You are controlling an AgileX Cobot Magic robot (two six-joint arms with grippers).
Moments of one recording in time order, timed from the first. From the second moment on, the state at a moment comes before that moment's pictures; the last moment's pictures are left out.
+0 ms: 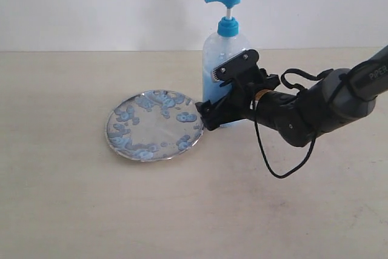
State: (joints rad) left arm -0.44 0.79 -0.55 0.09 -0.31 0.07; right arm 0.31 2.12 -1.00 -0.09 -0.60 -0.13
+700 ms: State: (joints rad) left arm -0.44 0.20 -0.42 0.09 0.31 -0.02; right arm 0.31 0.59 -0.75 -0.06 0.28 -0.08
